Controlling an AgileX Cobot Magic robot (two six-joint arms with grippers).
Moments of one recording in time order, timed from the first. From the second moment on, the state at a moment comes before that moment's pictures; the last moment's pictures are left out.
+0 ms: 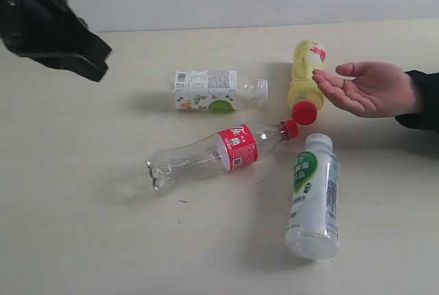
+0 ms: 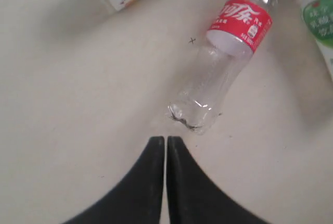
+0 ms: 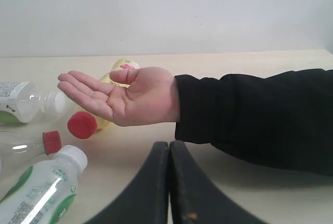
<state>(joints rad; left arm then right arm) -0.47 1.49 -1.24 -0.21 1.00 0.30 0.06 0.01 -0.01 -0.08 0.31 0.09</state>
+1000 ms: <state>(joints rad) -0.79 2.10 -1.60 0.02 1.05 0.53 0.06 0.01 -0.01 -0.08 0.31 0.09</state>
